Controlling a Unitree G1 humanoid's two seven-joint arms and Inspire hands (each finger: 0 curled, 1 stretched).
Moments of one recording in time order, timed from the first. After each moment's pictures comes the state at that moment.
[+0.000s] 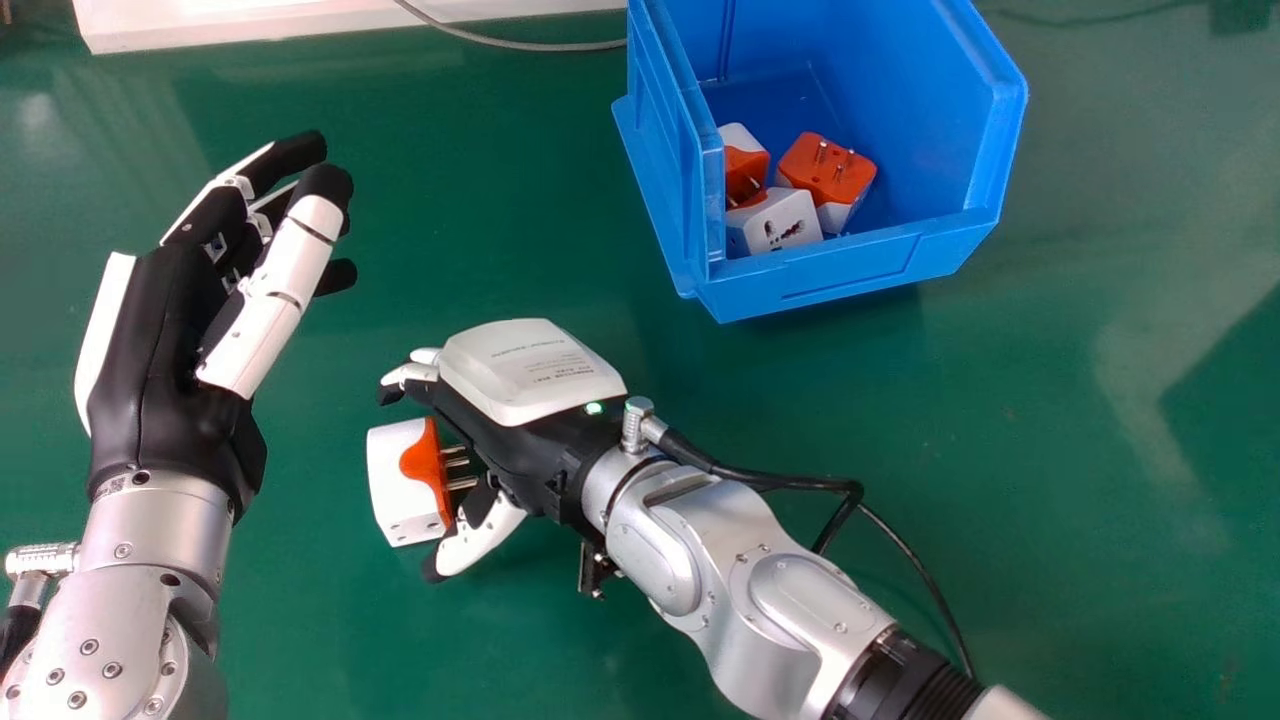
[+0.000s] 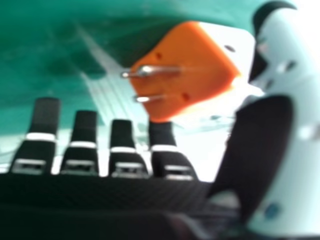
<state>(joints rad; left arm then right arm) 0.13 0.16 0.22 -0.61 -0.16 0.48 -0.02 -0.58 0.08 0.76 0.56 -0.84 0.14 0.06</state>
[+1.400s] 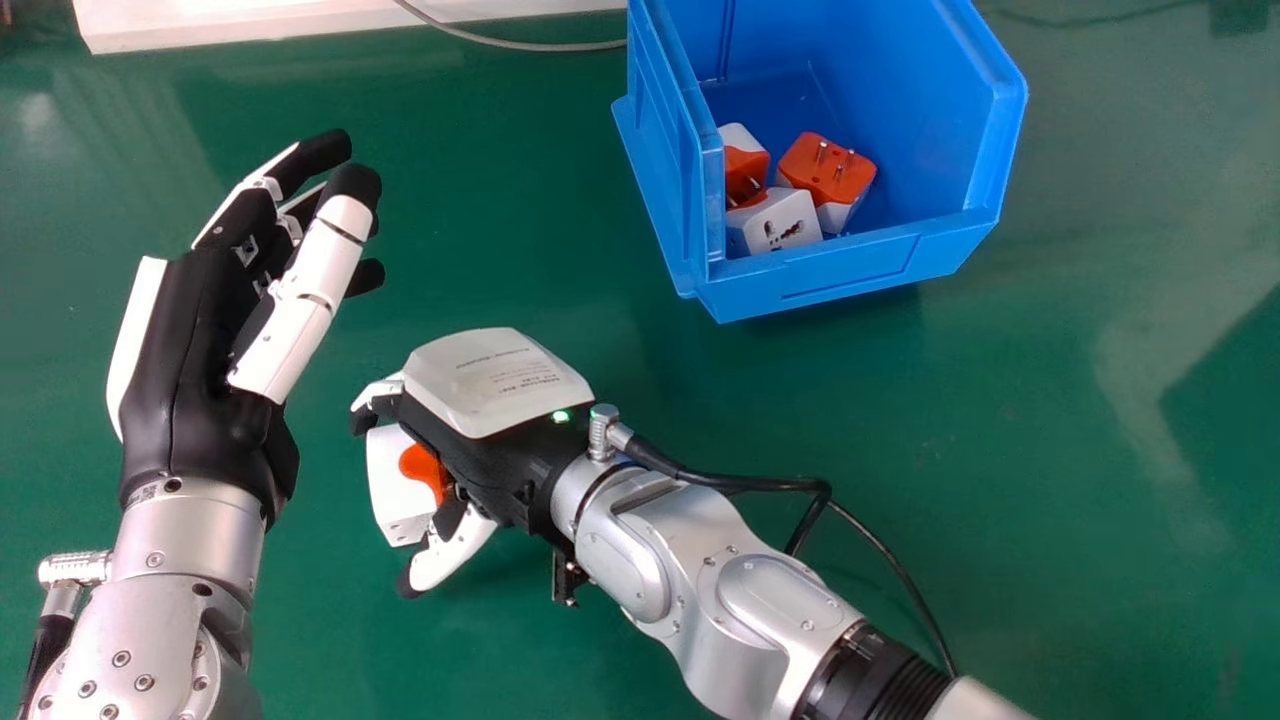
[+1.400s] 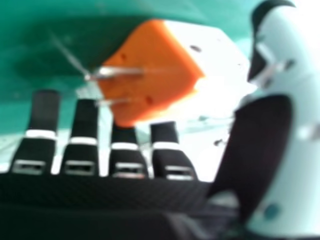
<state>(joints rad) 0.15 0.13 0.18 -0.68 -0.15 0.51 0.00 -0.61 0.13 0.78 0.63 -0.83 0.11 0.00</state>
